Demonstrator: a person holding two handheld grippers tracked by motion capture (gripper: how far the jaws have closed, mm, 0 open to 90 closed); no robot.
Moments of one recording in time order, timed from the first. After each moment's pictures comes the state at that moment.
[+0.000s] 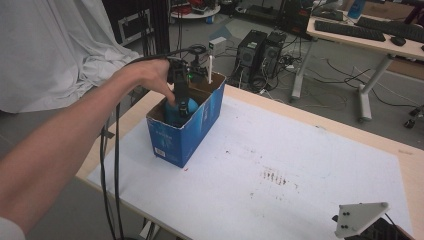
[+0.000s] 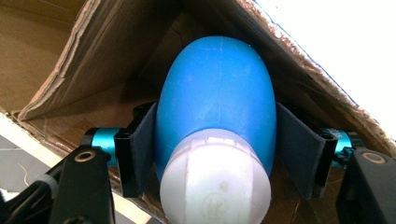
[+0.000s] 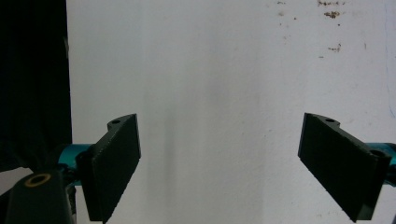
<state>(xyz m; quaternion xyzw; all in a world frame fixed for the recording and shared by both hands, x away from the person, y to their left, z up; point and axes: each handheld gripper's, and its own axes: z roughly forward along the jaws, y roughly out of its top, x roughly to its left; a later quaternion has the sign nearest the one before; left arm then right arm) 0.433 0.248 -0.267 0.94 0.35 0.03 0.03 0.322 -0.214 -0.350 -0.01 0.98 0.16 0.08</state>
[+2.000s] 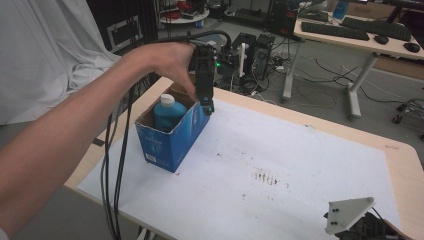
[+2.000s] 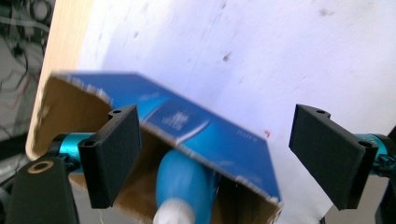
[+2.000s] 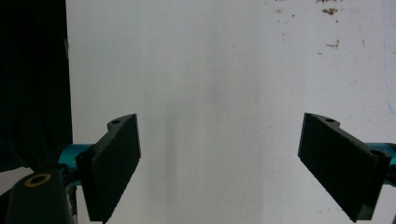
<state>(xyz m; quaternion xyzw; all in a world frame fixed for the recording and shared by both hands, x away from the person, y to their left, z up) 0.417 0.143 -0.189 0.97 0.21 0.11 0.06 0.322 -0.217 -0.349 -0.01 0.98 0.16 0.08</state>
